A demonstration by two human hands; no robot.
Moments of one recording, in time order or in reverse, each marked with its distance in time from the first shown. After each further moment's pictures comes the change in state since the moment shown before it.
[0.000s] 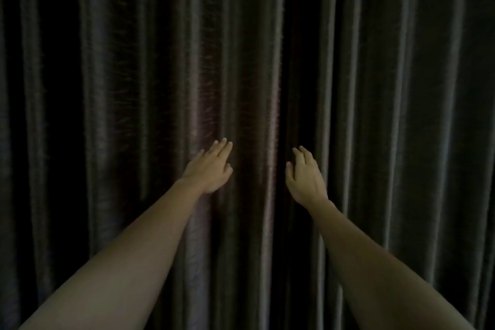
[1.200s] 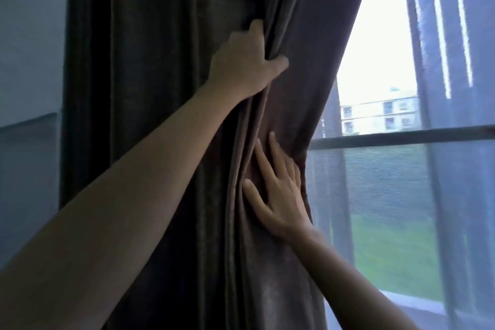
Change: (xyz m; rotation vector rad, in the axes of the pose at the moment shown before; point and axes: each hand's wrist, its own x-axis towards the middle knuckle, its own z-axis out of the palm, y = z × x) left_hand 0.206 -0.011 -0.144 0.400 0.732 -0.304; right_hand 0.184 -0.101 0.177 0.822 0.056 -0.772
